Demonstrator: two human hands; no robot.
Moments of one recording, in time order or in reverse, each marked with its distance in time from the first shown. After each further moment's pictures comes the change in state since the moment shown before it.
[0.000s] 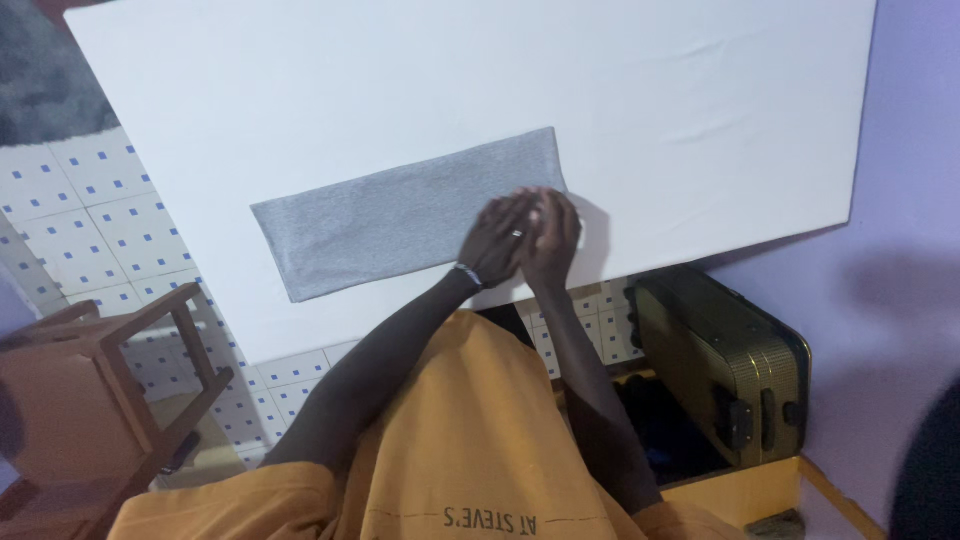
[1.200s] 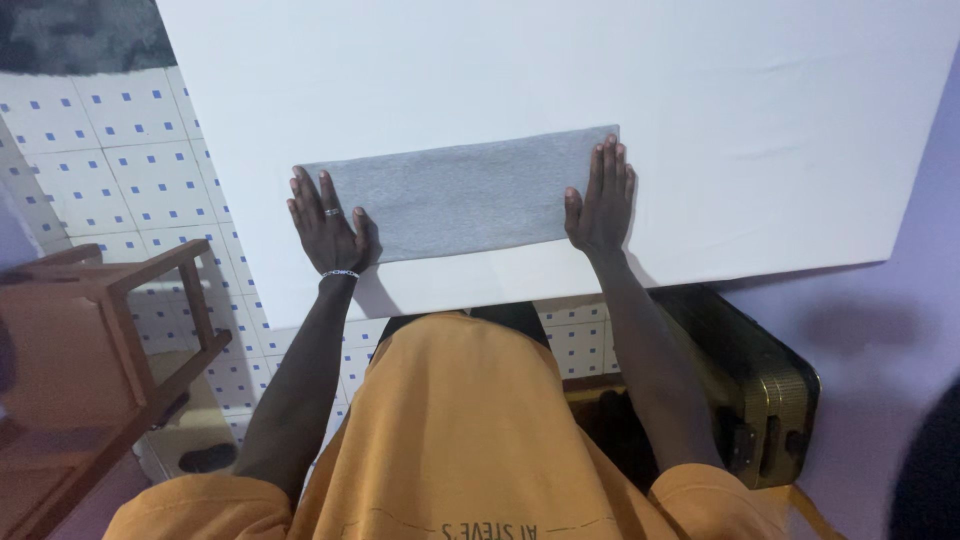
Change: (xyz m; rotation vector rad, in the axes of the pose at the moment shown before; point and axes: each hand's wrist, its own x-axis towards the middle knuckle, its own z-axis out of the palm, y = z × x) left_hand -0.211 -0.163 -0.102 0.214 0.478 -0.764; right_hand 0.050 0.012 0.013 -0.305 -0.163 -0.374
